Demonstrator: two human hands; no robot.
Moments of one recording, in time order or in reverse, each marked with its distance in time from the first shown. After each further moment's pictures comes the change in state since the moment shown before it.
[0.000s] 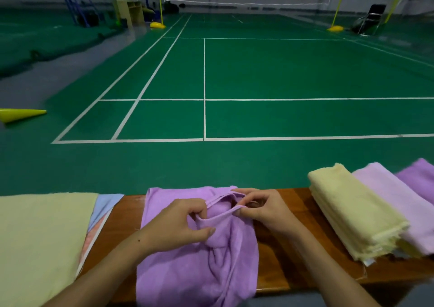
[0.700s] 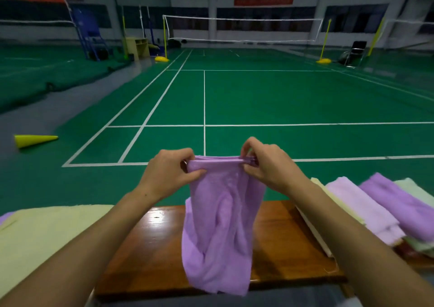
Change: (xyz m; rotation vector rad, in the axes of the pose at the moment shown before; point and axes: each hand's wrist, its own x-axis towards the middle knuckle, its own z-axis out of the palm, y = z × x) left_hand 0.024 0.080 -0.101 0.424 0.490 0.086; right_hand -0.008 -0.193 -0.018 -1.090 0.131 -0.354
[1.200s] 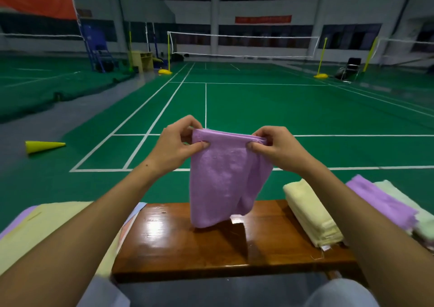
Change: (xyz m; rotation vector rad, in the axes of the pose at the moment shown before) left_hand 0.006 0.067 -0.078 -0.508 -0.001 0.003; right_hand -0.018 -0.036 -0.076 0.321 0.095 0.060
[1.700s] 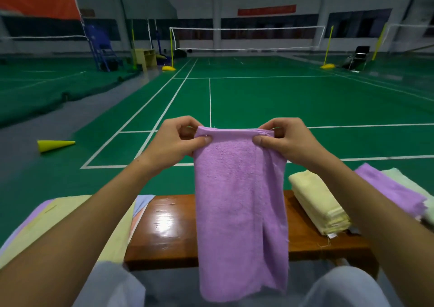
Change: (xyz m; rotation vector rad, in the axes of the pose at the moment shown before) left_hand -0.025 0.030 -0.009 -0.130 -0.022 -0.150; right_hand -0.028 -0.012 -0.008 0.282 0.015 0.074
